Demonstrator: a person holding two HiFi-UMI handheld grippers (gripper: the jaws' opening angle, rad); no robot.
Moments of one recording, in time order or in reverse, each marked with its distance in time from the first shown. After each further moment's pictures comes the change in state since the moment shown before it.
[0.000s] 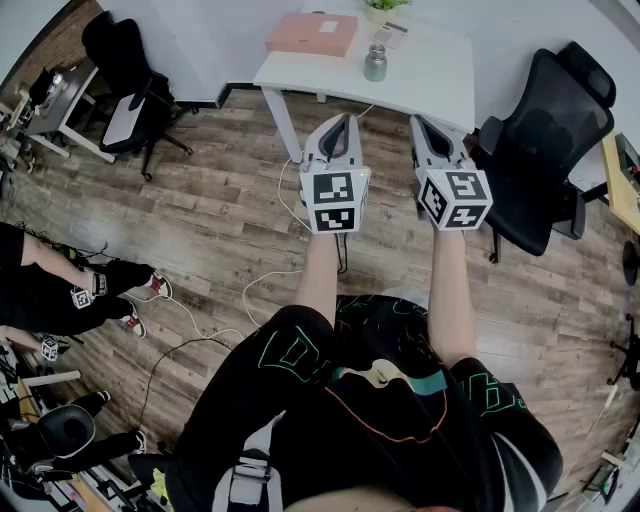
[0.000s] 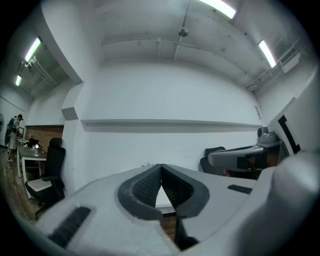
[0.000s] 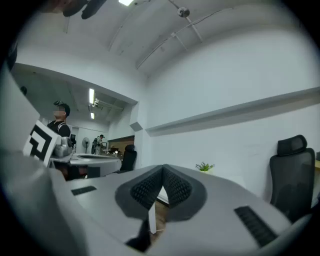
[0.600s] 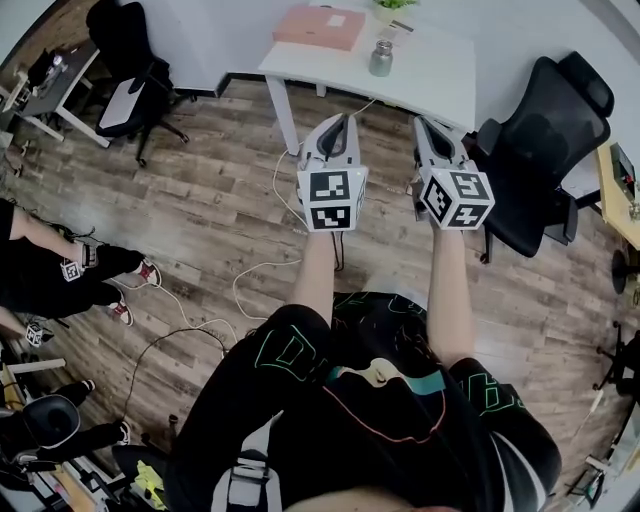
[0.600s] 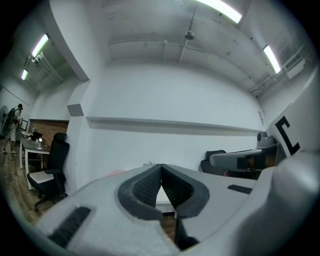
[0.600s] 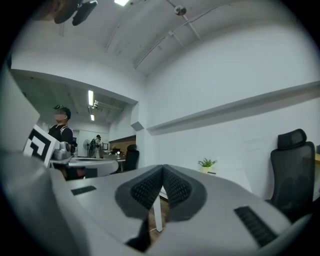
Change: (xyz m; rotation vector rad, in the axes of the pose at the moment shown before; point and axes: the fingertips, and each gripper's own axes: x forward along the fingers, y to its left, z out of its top) left arm -0.033 0.011 -0.007 -0.052 -0.011 0.017; right arm -0.013 0.020 -0.006 0.048 0.007 0.006
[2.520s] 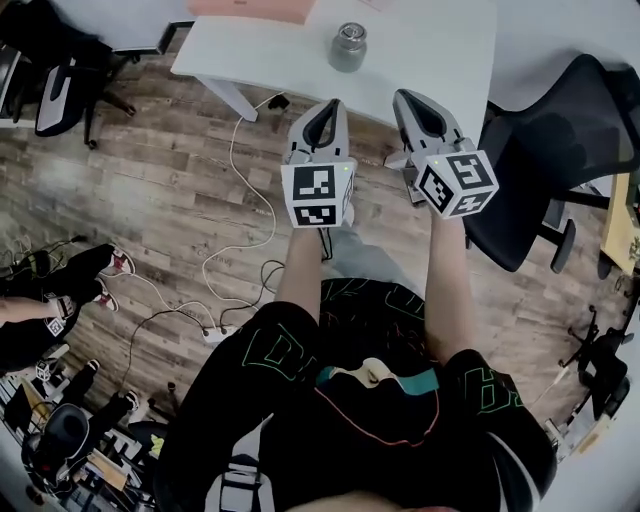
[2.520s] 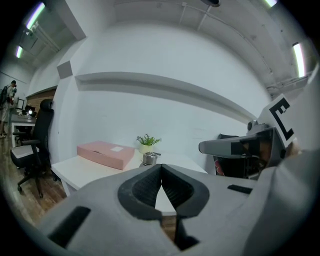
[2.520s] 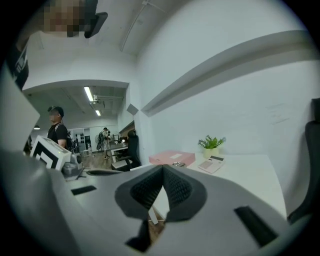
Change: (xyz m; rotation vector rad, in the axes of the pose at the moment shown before) left arm 0.309 0.011 -0.158 -0.122 0.247 -0.012; right arm 0.243 -0.207 -0.106 0.094 0.210 0.170
